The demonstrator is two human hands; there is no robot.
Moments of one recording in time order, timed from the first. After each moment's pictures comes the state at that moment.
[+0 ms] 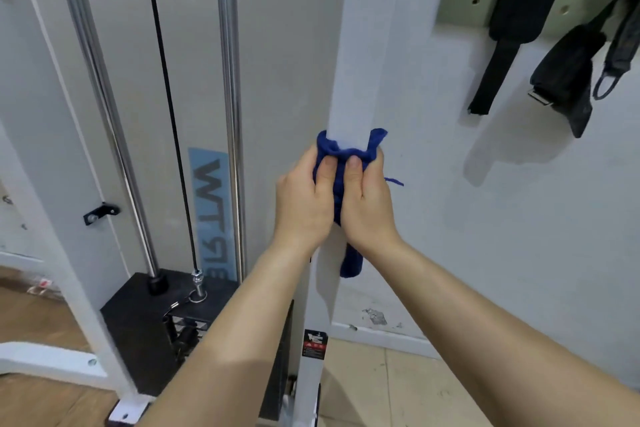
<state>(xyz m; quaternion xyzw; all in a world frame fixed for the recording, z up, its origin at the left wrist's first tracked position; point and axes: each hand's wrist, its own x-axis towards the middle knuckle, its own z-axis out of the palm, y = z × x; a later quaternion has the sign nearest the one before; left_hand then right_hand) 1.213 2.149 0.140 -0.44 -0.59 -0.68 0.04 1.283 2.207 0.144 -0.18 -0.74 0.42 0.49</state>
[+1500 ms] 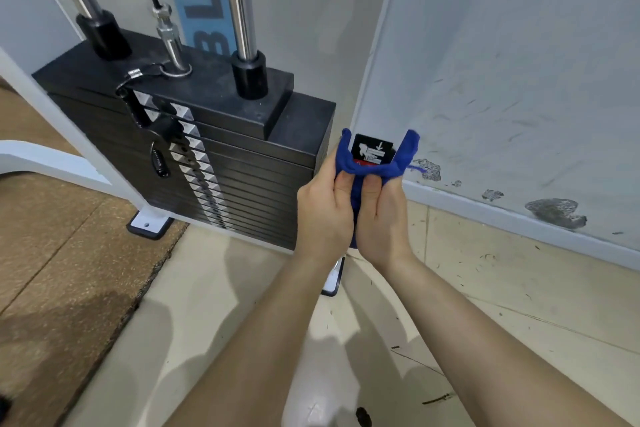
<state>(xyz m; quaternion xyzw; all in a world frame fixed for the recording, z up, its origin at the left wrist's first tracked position) 1.233 2.143 -0.235 -0.31 -0.70 -0.64 -0.08 1.291 2.209 -0.242 -0.26 -0.74 0.49 0.38</state>
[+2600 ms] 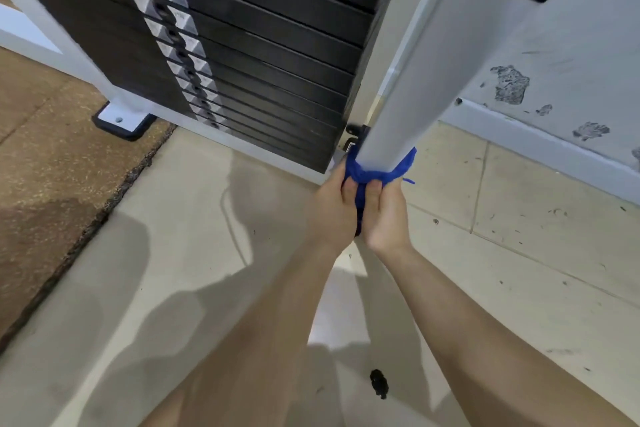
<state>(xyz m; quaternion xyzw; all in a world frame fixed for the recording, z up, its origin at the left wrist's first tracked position) 1.247 2.130 -0.481 -0.20 -0.77 -0.56 -0.23 1.307 2.196 -0.471 -0.35 -0.75 0.52 0.21</state>
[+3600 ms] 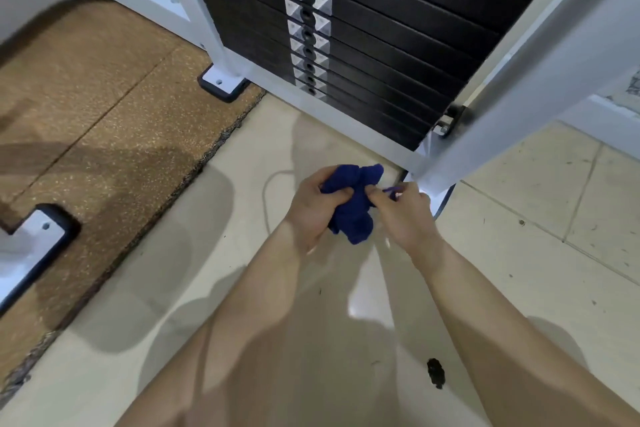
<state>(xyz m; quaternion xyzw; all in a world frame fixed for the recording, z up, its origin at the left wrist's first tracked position) 1.198 1.999 -0.496 -0.04 -0.65 -0.66 -0.39 1.276 2.129 -0.484 -0.45 -0.71 0.53 -0.10</state>
